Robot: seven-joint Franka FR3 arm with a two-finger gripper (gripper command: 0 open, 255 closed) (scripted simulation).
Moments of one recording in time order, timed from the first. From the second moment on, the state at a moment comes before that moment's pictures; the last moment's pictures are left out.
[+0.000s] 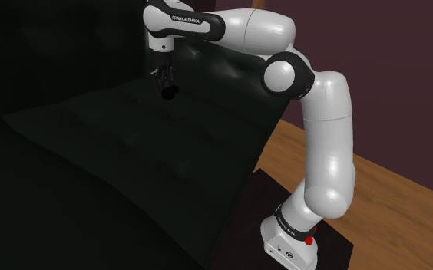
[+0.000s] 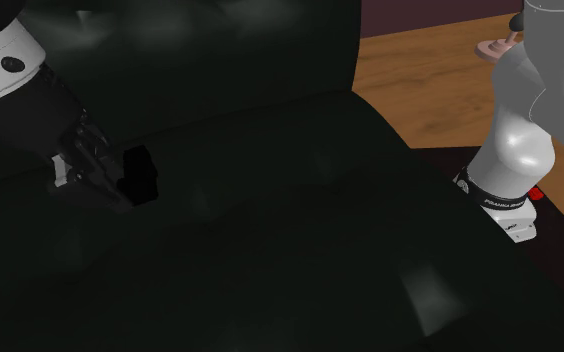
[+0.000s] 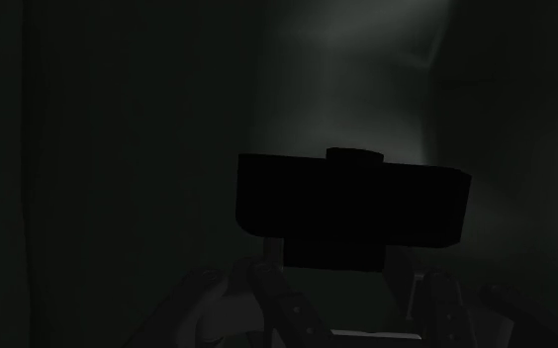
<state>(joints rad) 0.10 0.62 0.12 -1.13 -0.09 1.56 -0.17</state>
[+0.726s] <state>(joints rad) 0.11 0.65 0.12 -0.96 -0.09 1.42 -0.17</state>
